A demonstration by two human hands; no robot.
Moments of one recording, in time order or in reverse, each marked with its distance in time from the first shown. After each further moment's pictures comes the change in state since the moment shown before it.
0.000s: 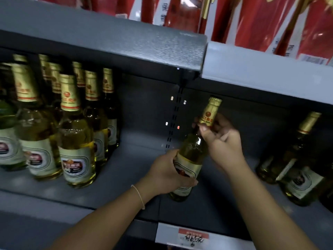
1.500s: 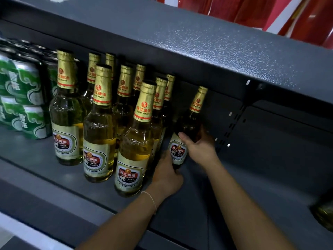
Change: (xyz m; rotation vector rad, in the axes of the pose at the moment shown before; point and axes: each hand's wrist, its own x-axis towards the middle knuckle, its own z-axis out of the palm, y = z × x) left_hand 0.022 -0.097 -0.092 0.066 0.355 -0.234; right_hand 0.068 0.087 0.164 -0.485 -0.189 0.082
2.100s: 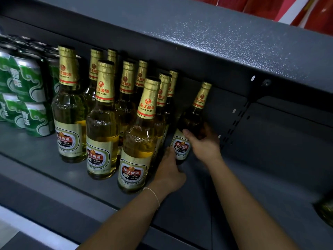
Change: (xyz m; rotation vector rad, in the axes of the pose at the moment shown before) left_hand -0.001 0.001 -0.004 0.072 -0.067 0.011; right_hand 0.007 0.012 0.007 0.017 0.091 0.019
